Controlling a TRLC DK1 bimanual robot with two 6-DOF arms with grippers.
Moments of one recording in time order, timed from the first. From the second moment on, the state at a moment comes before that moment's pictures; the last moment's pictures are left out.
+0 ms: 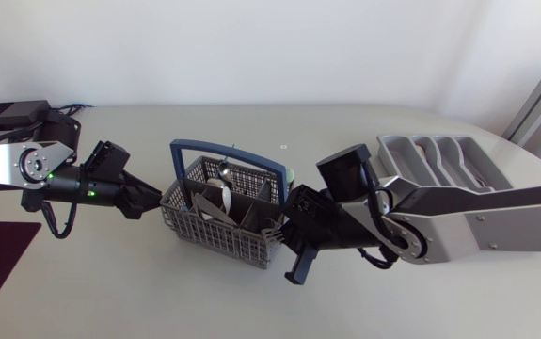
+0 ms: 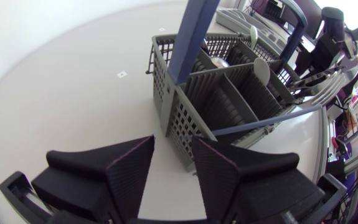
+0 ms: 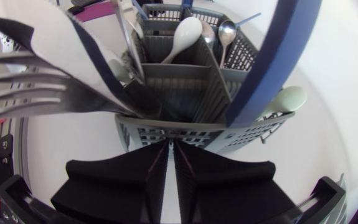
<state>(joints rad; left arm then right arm) 0.06 1.64 0.86 -0.29 0.67 0.63 0.66 1.59 0.72 0.05 -0.23 -0.39</state>
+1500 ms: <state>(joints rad) -0.01 1.57 0.87 -0.27 0.62 0.58 0.45 1.58 0.74 0.09 -0.14 -0.41</state>
